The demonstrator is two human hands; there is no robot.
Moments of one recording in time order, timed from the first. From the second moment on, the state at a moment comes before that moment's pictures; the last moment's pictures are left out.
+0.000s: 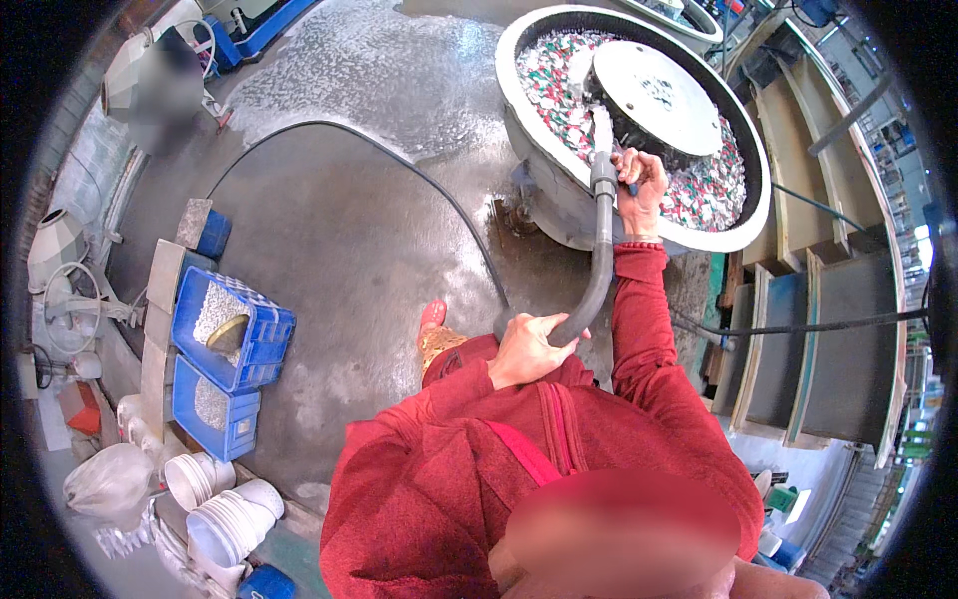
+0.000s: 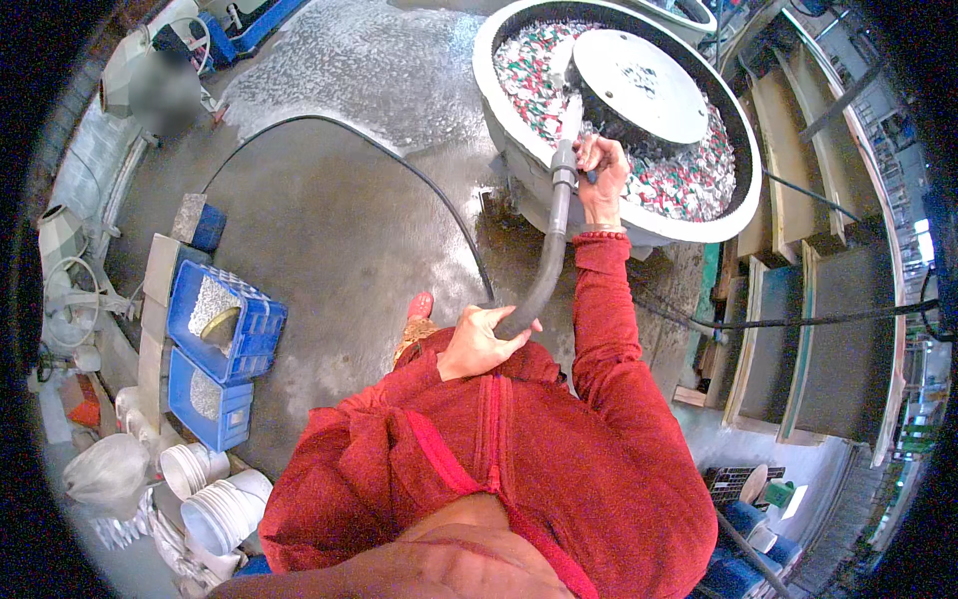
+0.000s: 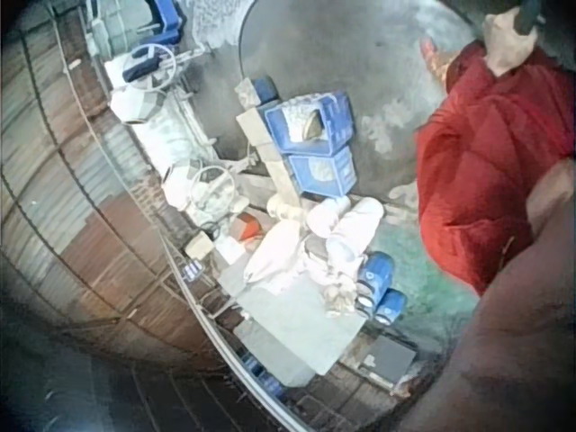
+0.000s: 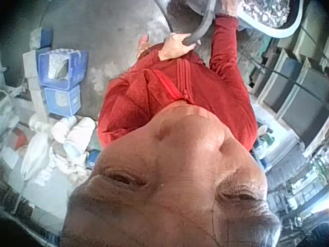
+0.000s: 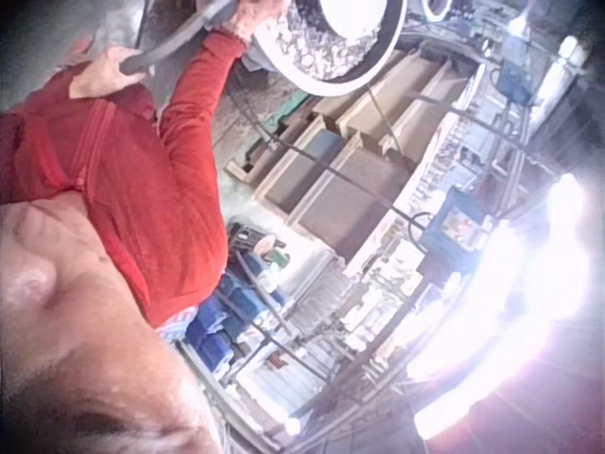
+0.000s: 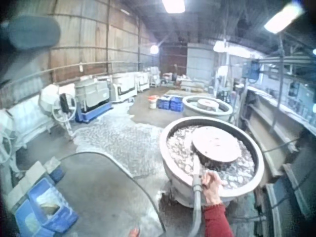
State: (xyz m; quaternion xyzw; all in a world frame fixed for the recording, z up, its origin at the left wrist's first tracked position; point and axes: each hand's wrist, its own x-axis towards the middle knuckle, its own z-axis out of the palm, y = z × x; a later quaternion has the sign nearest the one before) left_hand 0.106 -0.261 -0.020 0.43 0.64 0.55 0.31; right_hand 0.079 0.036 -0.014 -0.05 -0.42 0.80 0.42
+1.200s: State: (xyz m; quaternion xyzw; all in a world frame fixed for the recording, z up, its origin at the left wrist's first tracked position) left_hand -0.159 -0.293 -0.018 0.42 0.53 0.60 0.42; right_hand -0.133 -0.022 -0.016 -0.35 -0.30 0.83 0.32
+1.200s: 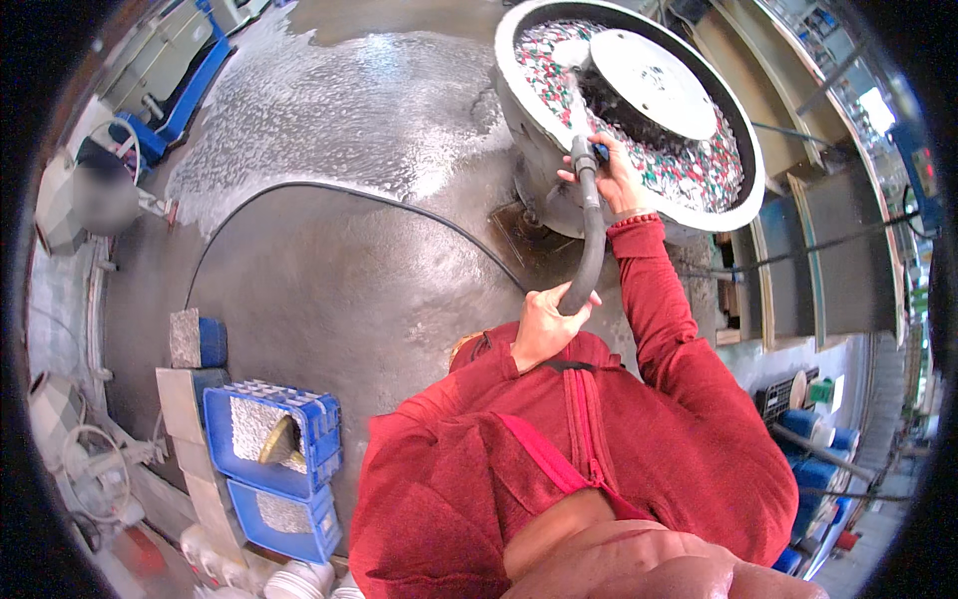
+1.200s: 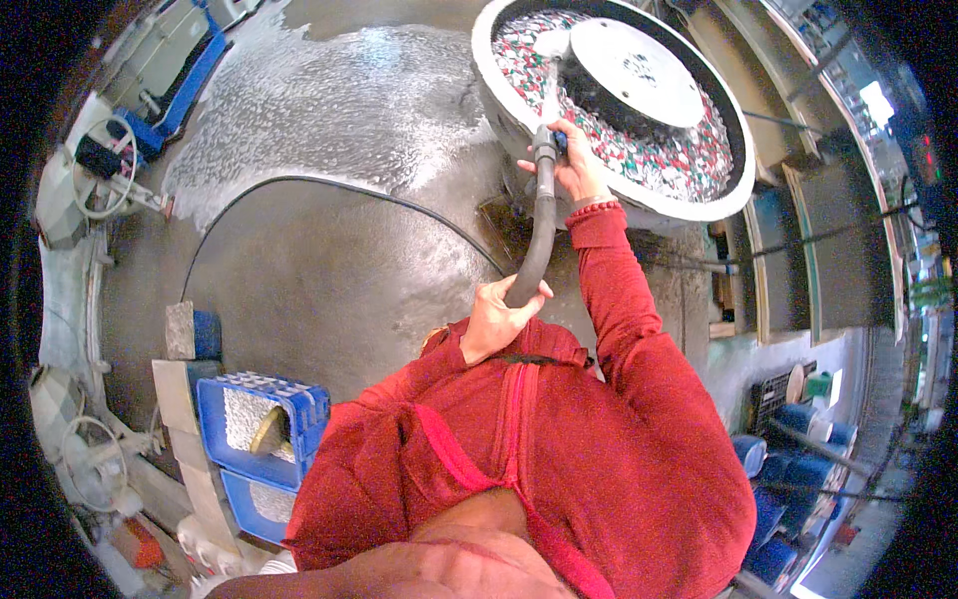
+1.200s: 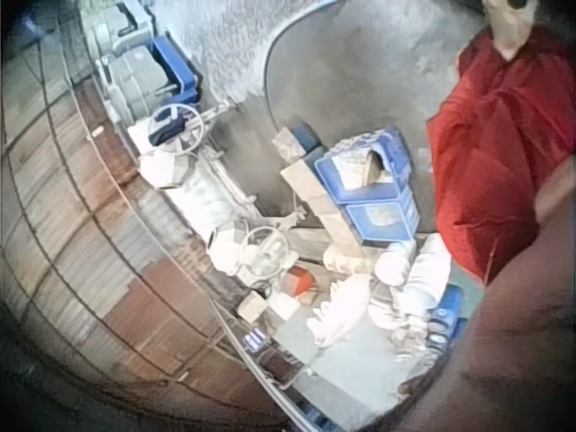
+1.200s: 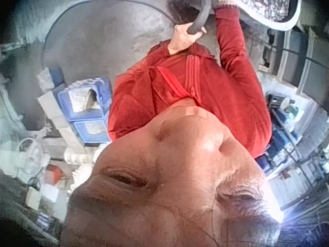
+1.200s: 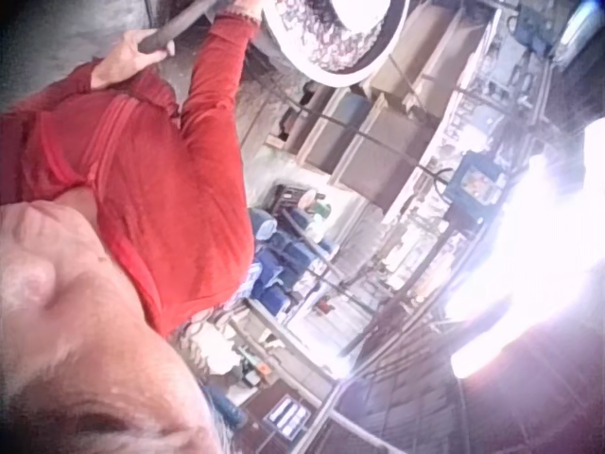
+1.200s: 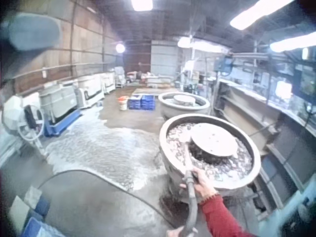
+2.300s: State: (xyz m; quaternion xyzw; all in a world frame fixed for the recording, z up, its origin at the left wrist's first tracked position) left_hand -0.066 -0.213 -0.023 0.49 0.50 0.55 0.45; right_hand -0.014 0.044 -0.021 -0.36 -0.30 0.79 0.40
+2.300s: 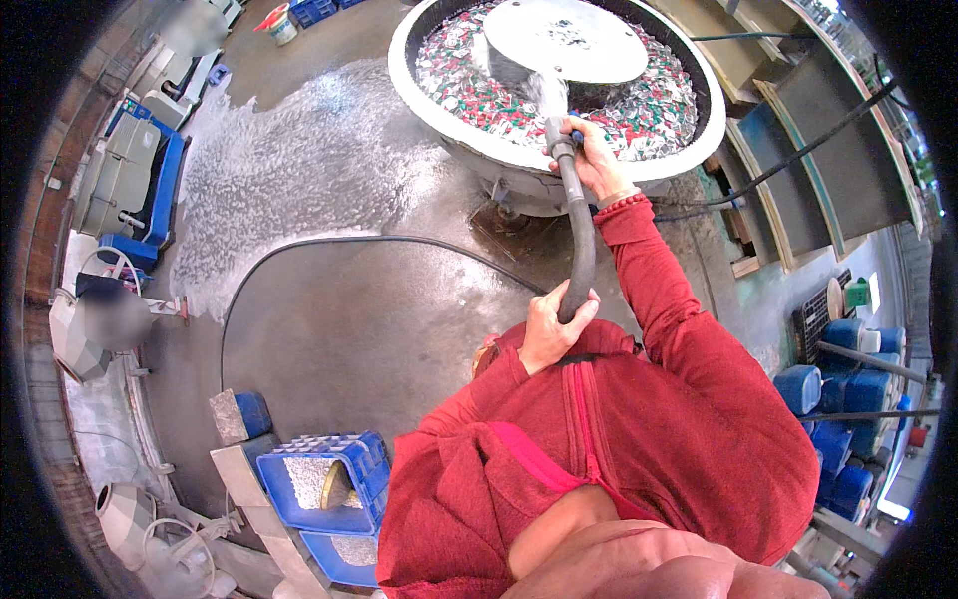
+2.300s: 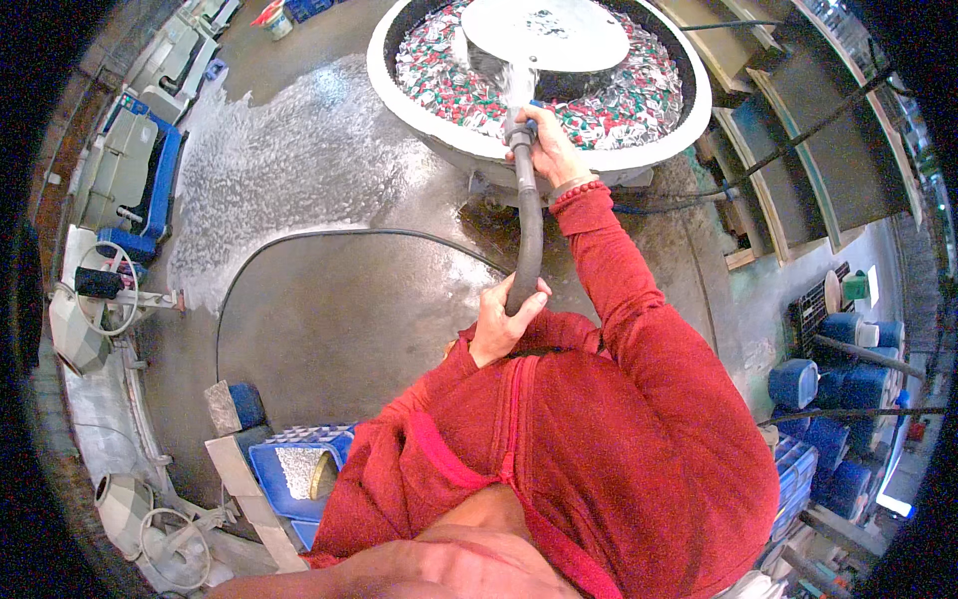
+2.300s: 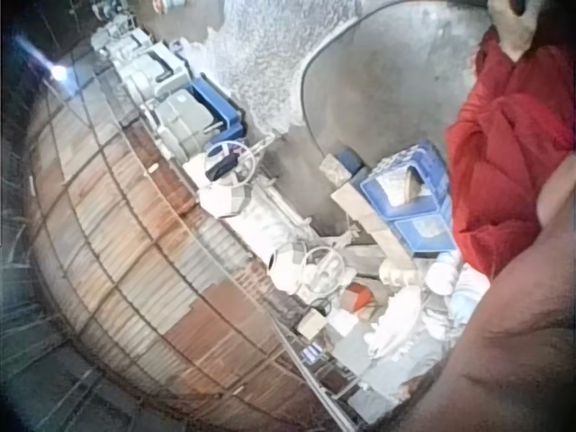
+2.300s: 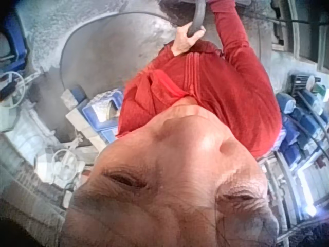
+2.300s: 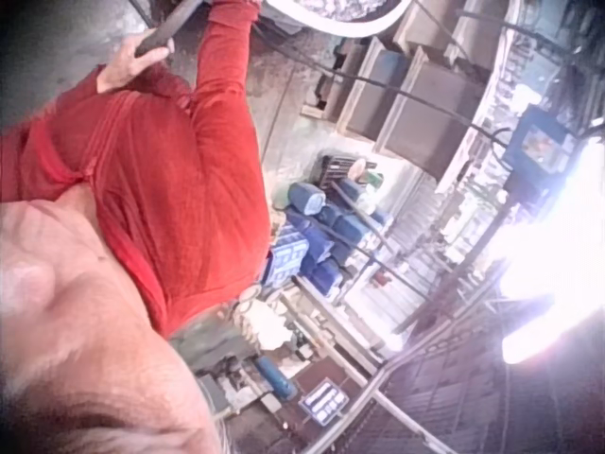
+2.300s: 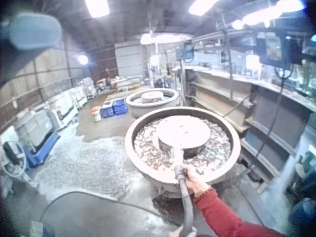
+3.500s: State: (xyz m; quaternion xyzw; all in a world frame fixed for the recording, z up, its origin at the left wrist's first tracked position) left_hand -0.112 -0.258 -0.034 0.41 0.57 0.67 0.25; right_hand -0.127 0.014 0.011 -0.29 -0.45 0.81 0.26
